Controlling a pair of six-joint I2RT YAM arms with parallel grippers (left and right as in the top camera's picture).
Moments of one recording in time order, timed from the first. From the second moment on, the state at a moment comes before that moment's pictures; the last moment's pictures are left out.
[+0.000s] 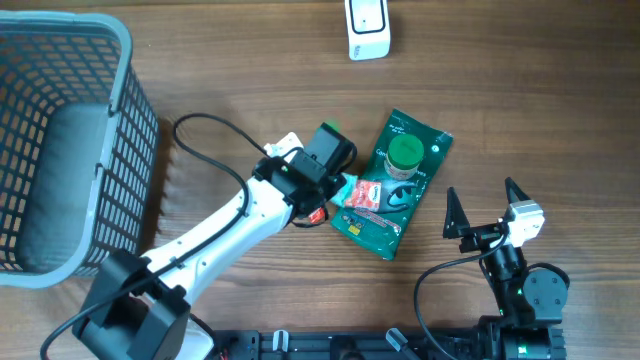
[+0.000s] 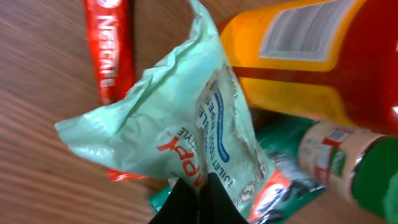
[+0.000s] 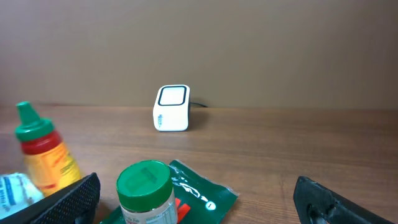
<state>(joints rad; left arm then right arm) -0.70 1.59 1.06 -0.63 -0.09 -1.32 -0.02 0.01 0.01 0.01 -0.21 0.06</state>
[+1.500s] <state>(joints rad) -0.48 1.21 1.05 -0.52 -0.40 -0.78 -0.02 0.01 0.01 0.01 -0.21 0.06</state>
